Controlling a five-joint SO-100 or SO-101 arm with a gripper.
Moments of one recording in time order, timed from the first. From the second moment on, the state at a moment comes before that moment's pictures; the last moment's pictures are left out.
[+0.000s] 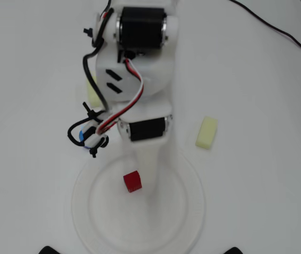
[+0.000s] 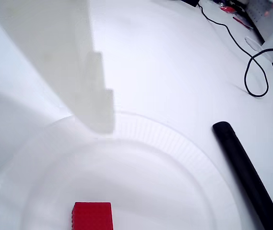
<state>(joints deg) -8.5 41.0 -1.7 105.3 -13.0</state>
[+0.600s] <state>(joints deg) -6.6 87.0 59.6 103.5 -7.3</state>
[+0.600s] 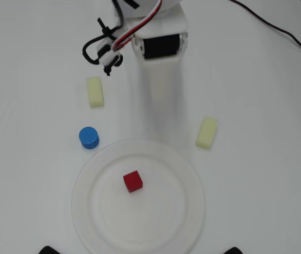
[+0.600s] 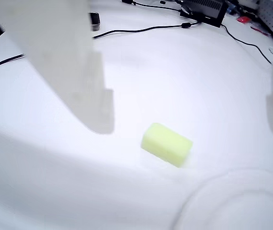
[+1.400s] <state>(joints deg) -8.5 162.5 150.7 78.4 -12.4</state>
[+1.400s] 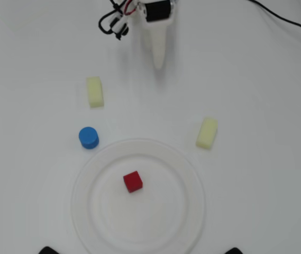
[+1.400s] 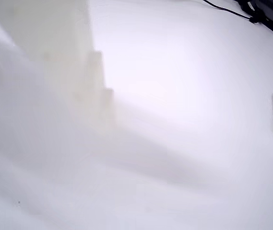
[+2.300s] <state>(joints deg) -6.5 187.6 175.5 76.7 -8.6</state>
